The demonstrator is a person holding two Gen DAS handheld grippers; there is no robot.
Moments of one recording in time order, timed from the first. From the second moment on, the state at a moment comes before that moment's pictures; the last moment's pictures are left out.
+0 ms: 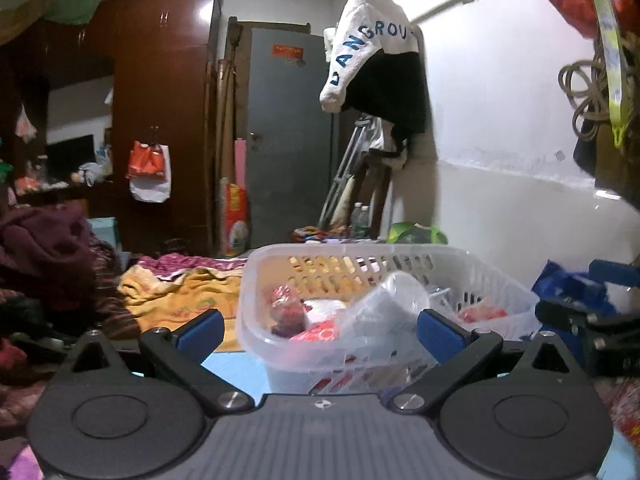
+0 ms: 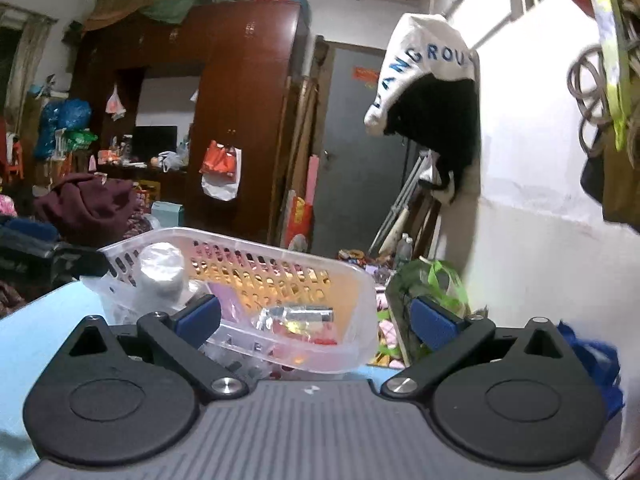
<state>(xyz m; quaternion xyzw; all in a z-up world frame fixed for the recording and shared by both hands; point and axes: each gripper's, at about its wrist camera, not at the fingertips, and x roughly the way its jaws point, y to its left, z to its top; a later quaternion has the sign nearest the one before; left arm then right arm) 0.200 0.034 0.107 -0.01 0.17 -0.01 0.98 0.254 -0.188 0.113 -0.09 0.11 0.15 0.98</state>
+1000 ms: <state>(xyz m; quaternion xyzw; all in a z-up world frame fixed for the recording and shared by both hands) 0.190 0.000 0.100 0.00 0.19 -0.03 0.98 0.257 -0.203 0.110 -0.07 0.13 0.18 0.97</state>
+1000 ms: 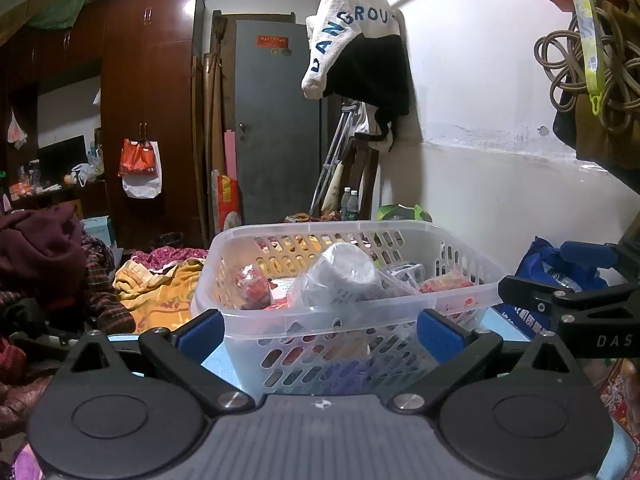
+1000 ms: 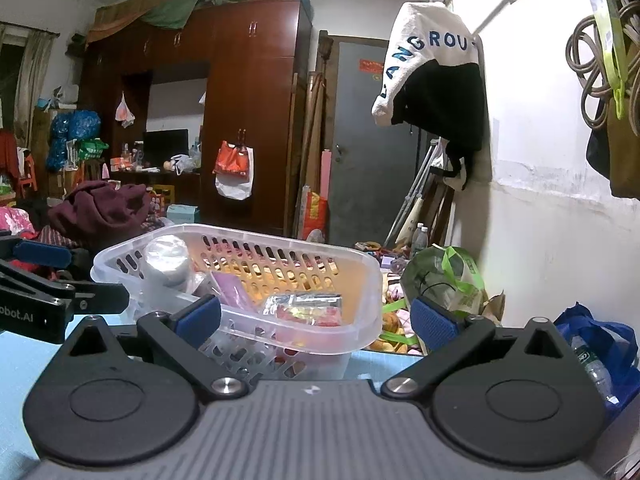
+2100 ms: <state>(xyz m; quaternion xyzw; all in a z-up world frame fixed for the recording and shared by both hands) 0.191 -0.005 0.096 0.00 0.19 -0.03 0.98 0.256 -0.209 0.106 -0.05 0.14 0.19 0.97</state>
